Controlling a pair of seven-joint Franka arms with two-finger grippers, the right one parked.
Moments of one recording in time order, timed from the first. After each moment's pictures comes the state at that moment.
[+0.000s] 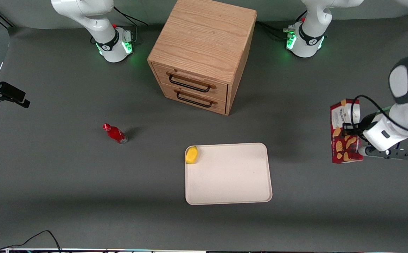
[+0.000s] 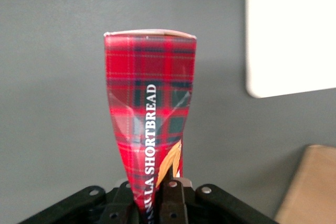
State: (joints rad) arm -0.15 0.25 0.07 -1.53 -0.11 1.65 -0.04
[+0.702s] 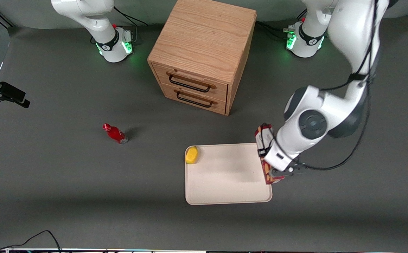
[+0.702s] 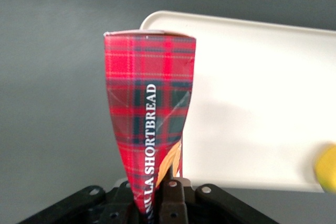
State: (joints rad) arm -0.18 0.63 -0.29 -1.47 0.15 2.13 -0.63
